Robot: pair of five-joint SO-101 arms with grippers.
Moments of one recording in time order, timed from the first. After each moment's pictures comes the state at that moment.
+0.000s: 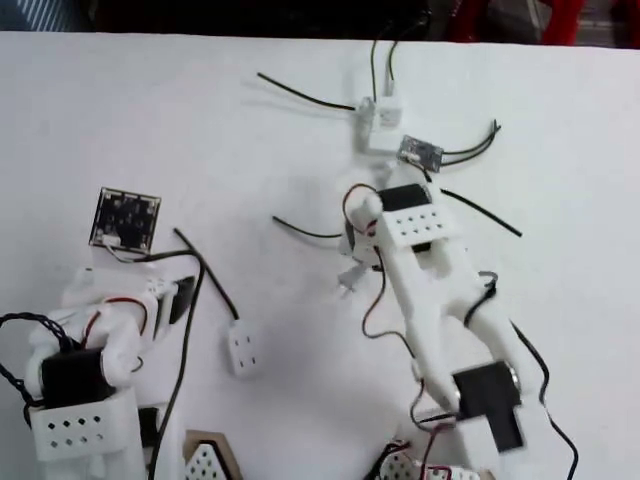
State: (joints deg) left arm -14.1 -72.3 58.0 74.0 -18.5; right arm -18.3 -7.0 23.9 71.4 -30.5
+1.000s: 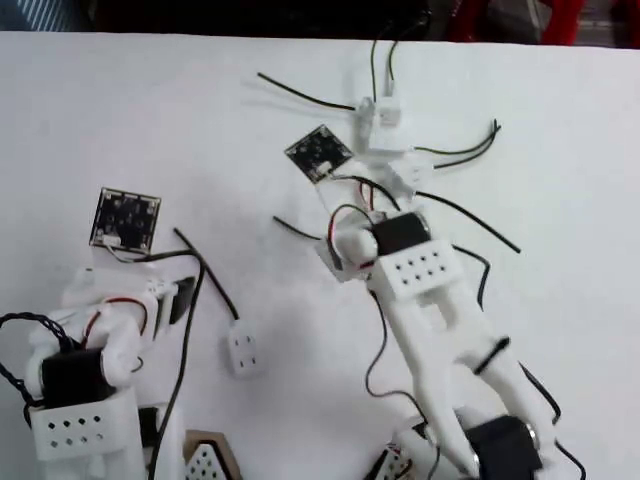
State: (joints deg) left arm -14.1 -72.3 58.2 74.0 -18.5; right arm -25.1 -18.2 30.5 62.2 19.1
